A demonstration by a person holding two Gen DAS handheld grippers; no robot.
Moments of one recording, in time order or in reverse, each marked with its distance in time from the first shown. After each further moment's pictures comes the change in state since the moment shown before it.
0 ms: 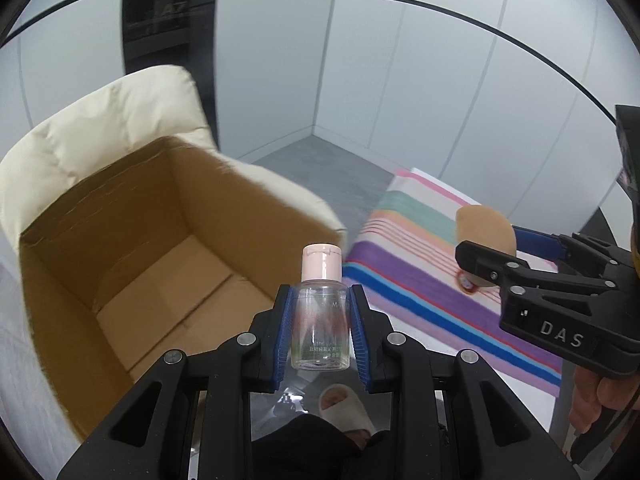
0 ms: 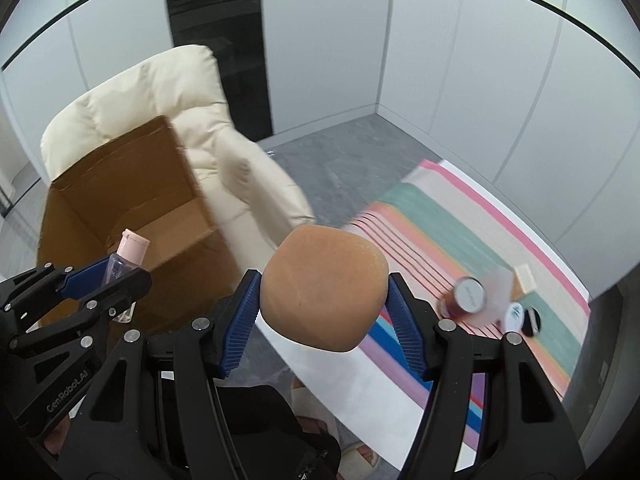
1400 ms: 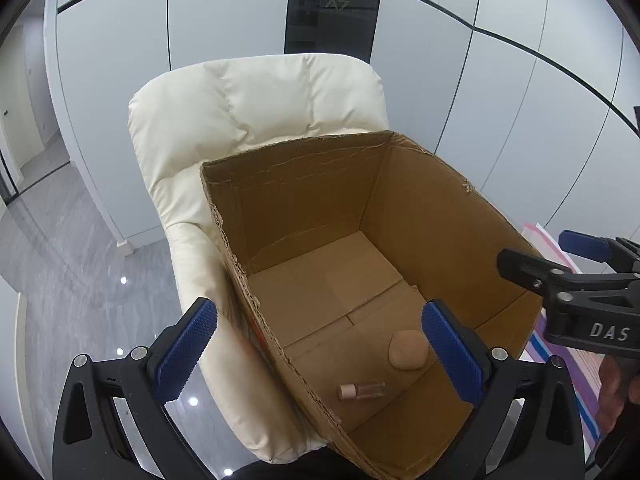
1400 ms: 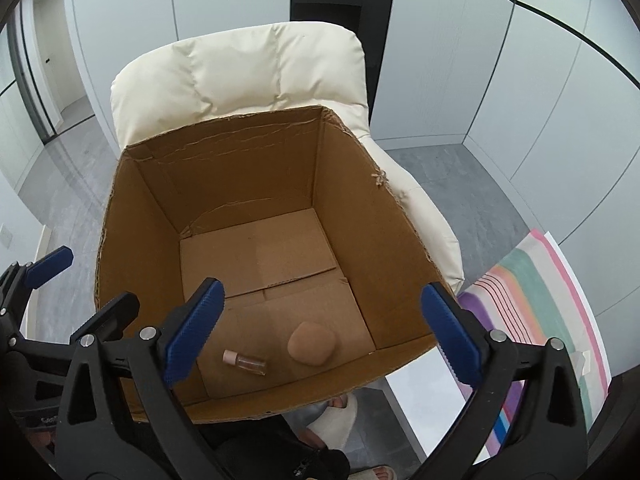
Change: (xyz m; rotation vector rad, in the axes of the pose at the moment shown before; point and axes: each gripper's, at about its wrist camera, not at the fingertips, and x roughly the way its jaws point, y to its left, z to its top) left arm -0.044 0.178 -0.039 -0.267 -0.063 0.288; right arm 0.038 0.188 0.040 -0.245 0.018 0.146
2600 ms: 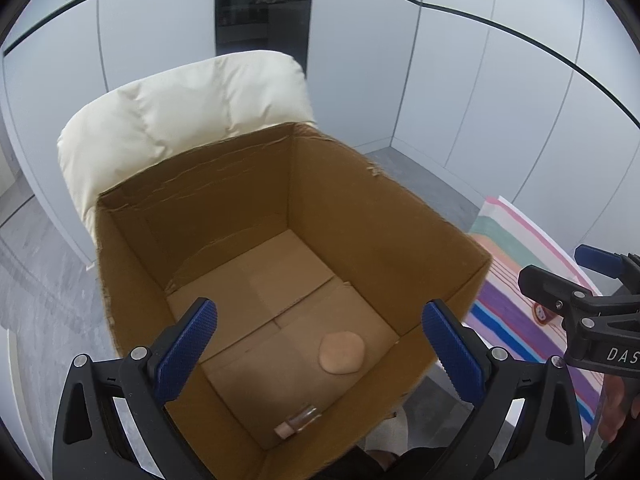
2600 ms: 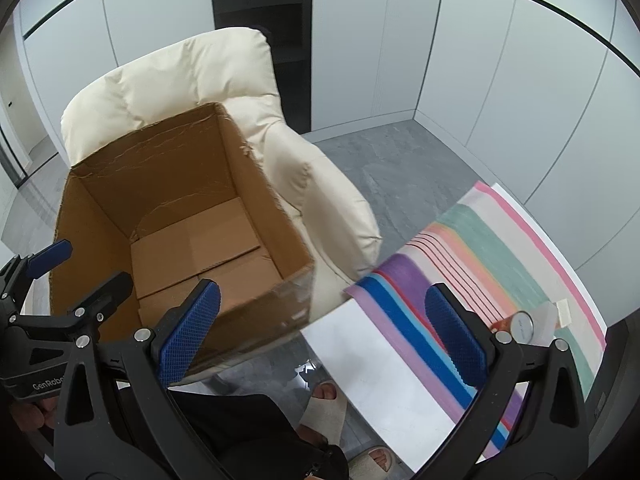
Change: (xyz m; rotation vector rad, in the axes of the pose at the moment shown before) left arm 0.015 -0.103 0.004 0.128 0.029 -0.091; right arm -0.026 -0.104 -0.044 0.157 0.002 -0.091
